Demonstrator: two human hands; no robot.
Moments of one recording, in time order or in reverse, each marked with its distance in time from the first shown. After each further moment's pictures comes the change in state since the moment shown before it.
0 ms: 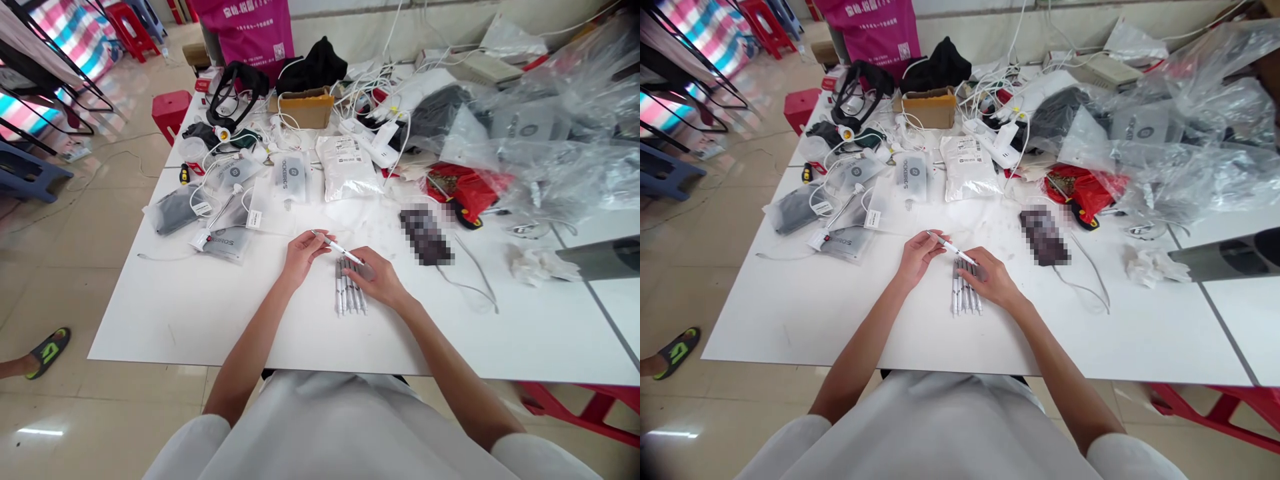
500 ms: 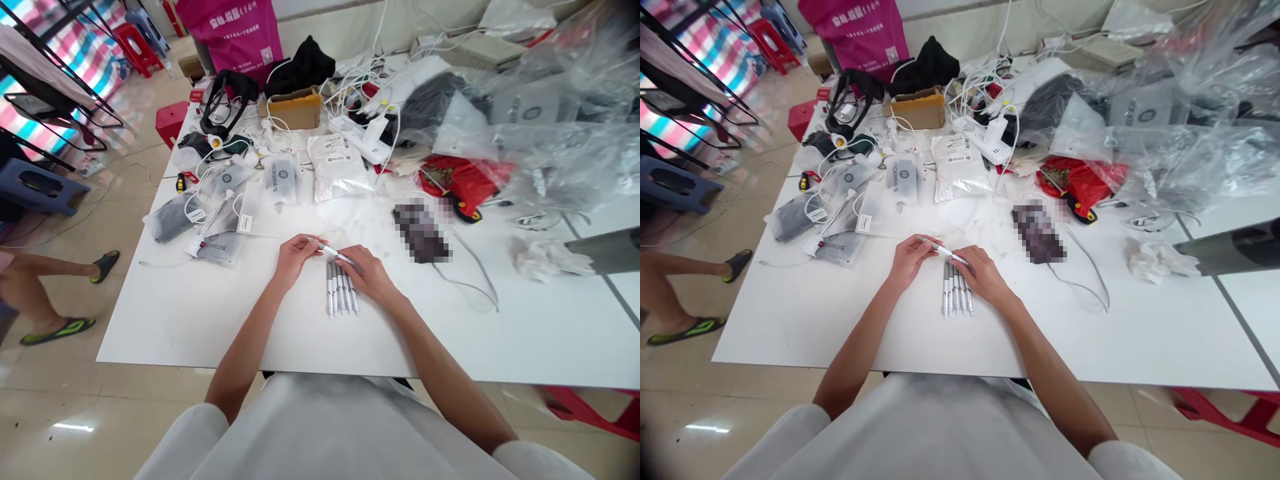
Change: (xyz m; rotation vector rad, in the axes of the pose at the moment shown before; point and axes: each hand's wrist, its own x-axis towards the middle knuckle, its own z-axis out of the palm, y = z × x) left_hand -0.001 0.003 0.007 0.162 -0.006 0.011; right_hand 0.002 0.013 0.005 0.000 0.034 -0.011
